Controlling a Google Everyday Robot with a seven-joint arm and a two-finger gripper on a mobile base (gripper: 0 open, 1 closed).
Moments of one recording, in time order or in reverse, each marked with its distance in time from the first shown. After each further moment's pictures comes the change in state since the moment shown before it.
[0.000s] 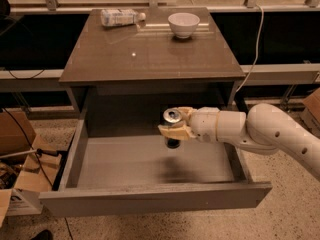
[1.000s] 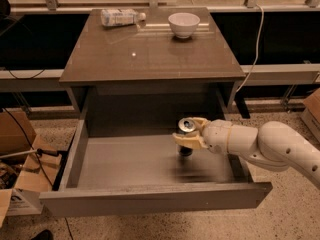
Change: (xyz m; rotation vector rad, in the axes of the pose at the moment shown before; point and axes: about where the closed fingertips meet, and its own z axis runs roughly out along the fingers) arm 0.057 -0.017 -0.029 0.097 0.010 0.049
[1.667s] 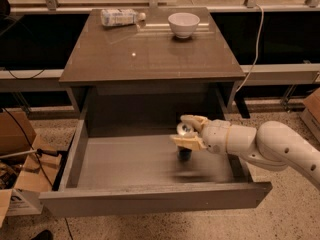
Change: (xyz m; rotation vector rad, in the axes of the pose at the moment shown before) arm -0.001 0.002 0.003 -0.008 -0.002 -0.001
